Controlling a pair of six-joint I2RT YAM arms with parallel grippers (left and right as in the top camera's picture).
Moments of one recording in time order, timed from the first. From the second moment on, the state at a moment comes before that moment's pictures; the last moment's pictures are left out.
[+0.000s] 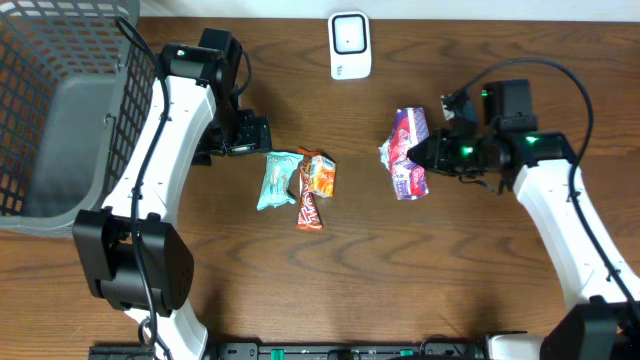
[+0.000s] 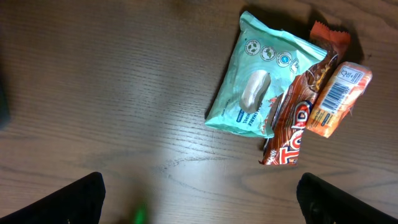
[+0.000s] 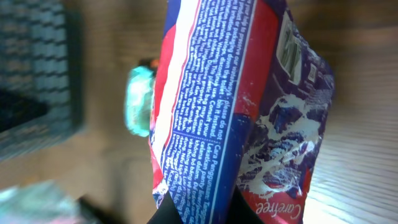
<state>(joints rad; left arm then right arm) -0.17 1.88 1.75 -1.43 0.07 -0.32 0.07 1.52 1.16 -0.75 -0.68 0.28</state>
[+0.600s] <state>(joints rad) -0.17 1.88 1.75 -1.43 0.07 -0.32 -0.22 1.62 0.88 -0.71 -0.95 0.18</state>
